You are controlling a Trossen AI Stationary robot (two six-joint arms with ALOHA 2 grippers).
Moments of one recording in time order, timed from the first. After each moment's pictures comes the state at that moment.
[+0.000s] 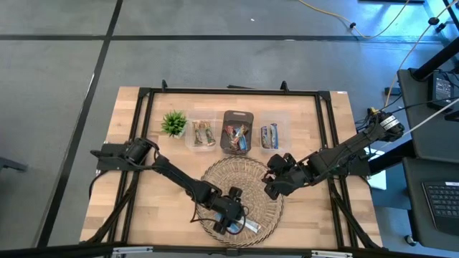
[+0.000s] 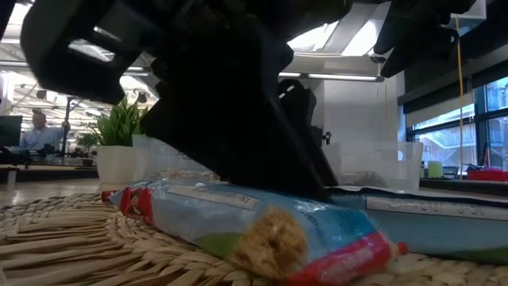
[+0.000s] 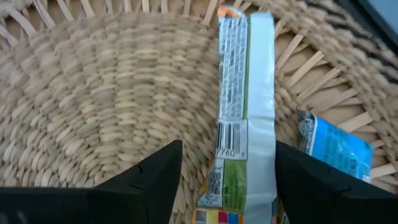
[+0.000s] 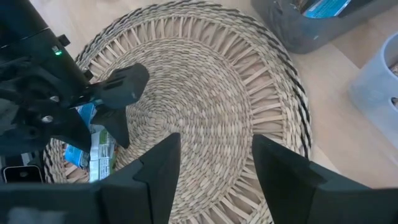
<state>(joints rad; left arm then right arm) -0.46 2.14 1.39 -0.10 -0.08 -0.06 0.51 1.42 1.06 -0.68 0.40 1.05</state>
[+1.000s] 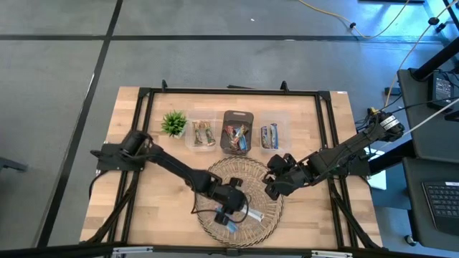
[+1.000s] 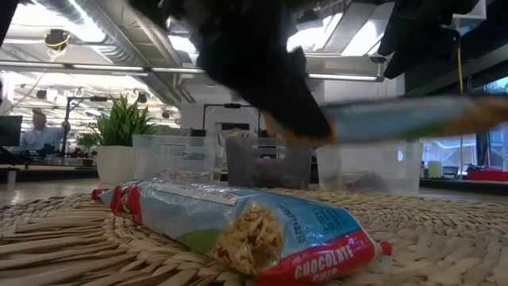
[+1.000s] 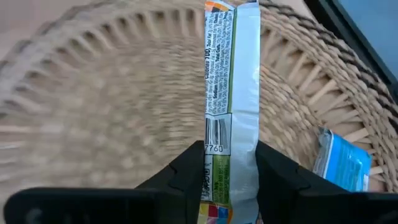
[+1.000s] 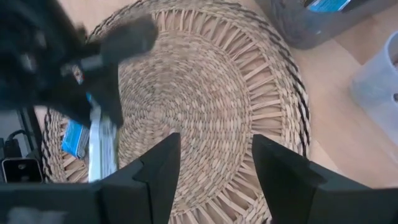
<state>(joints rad) -0.39 2.03 1.39 -0.20 -0.03 -0.06 0.51 1.42 1.06 -0.69 0.38 1.04</state>
